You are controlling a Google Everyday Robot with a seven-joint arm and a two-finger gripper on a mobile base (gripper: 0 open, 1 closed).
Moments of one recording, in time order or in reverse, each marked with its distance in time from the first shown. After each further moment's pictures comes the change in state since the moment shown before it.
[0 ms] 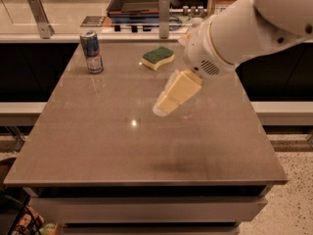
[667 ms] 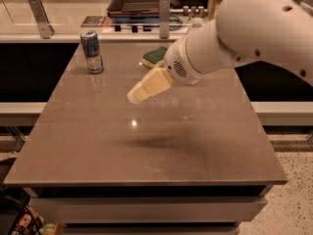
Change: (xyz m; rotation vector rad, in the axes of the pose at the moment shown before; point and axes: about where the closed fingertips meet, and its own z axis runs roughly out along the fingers) arm -0.010 -0.022 0.067 0.022 -0.092 0.319
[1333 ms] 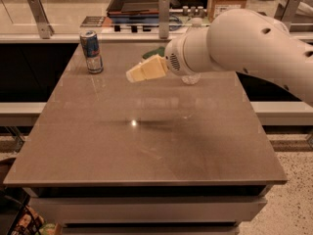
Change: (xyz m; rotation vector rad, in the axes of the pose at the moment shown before) arm -0.018 -0.049 0.019 0.179 -0.144 0.191
